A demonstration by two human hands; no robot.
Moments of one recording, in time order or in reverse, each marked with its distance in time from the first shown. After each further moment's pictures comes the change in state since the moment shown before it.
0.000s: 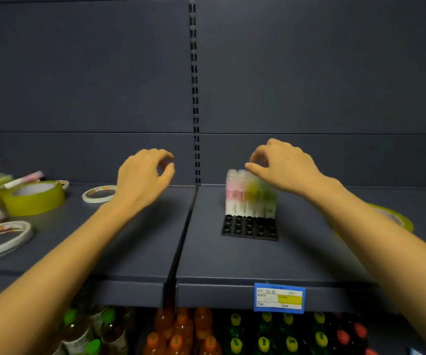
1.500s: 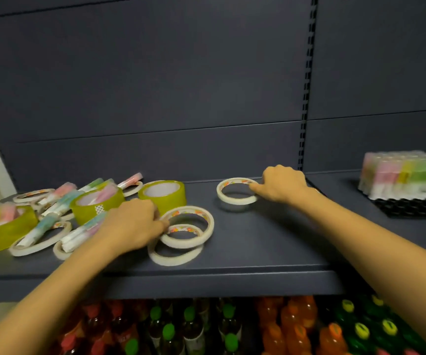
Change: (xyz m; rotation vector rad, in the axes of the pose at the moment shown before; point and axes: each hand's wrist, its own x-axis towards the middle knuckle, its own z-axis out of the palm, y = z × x) left_hand -0.064 -0.273 -0.134 0.306 -0.656 -0.145; right_hand 0.071 -0.261 0.138 -0.083 -0.184 0.205
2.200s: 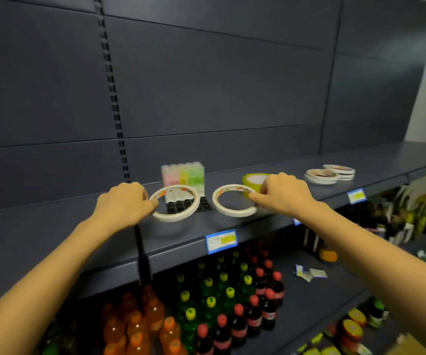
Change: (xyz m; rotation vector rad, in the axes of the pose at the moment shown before) left_hand 0.006 0.333 -0.012 -0.256 0.066 0.294; right_hand -0.204 0.317 -0.122 -0.150 0.149 0.309
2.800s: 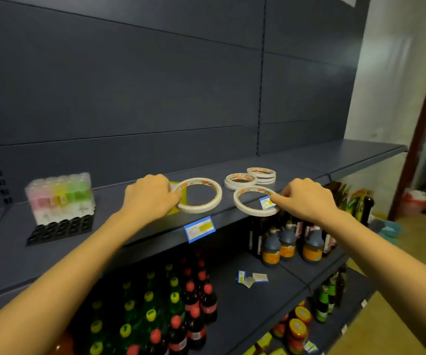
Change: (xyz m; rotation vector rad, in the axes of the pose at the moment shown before) left_hand 0.046 0.265 0.071 -0.065 0.118 0.219; right_hand -0.024 0.266 -0.019 -0.041 0.029 0.286
